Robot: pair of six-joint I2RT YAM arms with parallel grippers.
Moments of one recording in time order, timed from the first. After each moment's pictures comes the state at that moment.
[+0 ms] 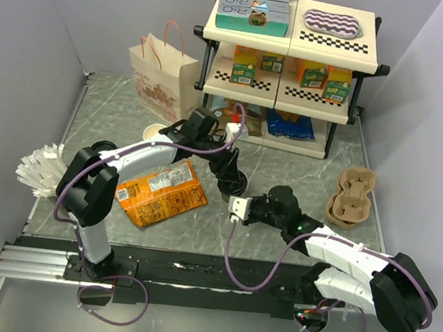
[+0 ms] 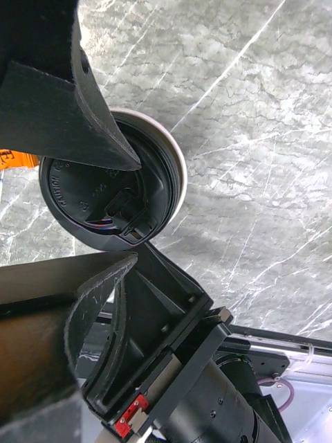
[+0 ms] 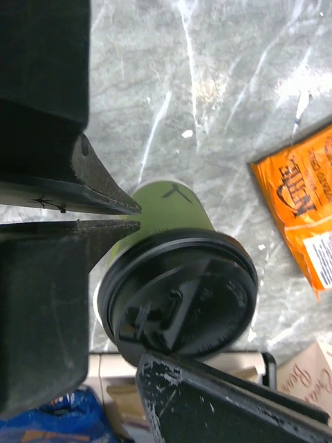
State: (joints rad) left arm -0.64 1.76 1.32 -0.25 0.78 0.03; right arm 0.72 1.07 0.37 0.23 -0.31 -0.88
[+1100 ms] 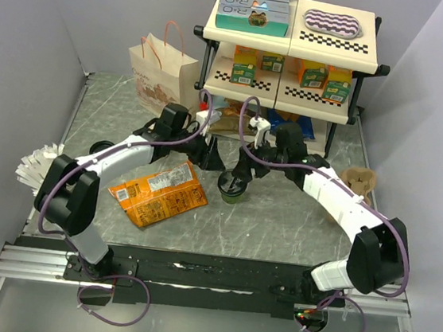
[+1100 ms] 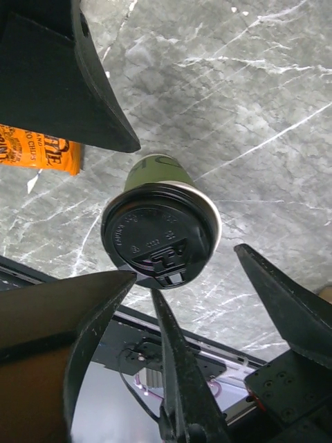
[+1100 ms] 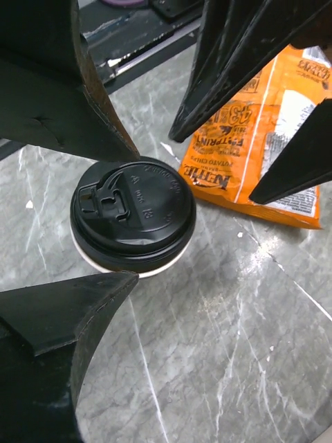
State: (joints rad) left arm -0.48 1.62 1.15 -0.15 0.74 -0.19; right arm 0.45 1.40 1.05 -0.34 -0.51 -0.01
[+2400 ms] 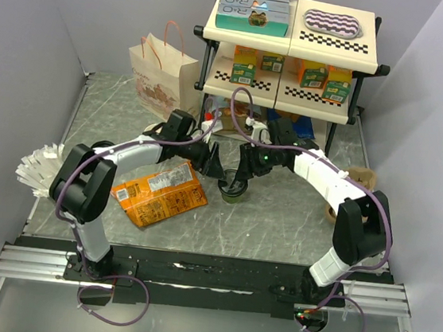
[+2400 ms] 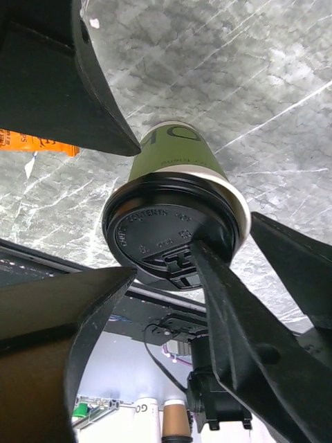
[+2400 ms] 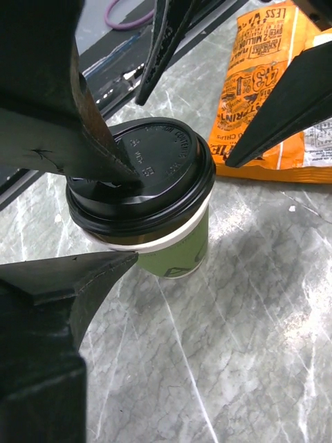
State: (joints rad) left arm -0.48 1.75 1.15 -0.12 0.89 -0.21; right arm 0.42 1.61 1.21 -0.58 -0.50 0.03
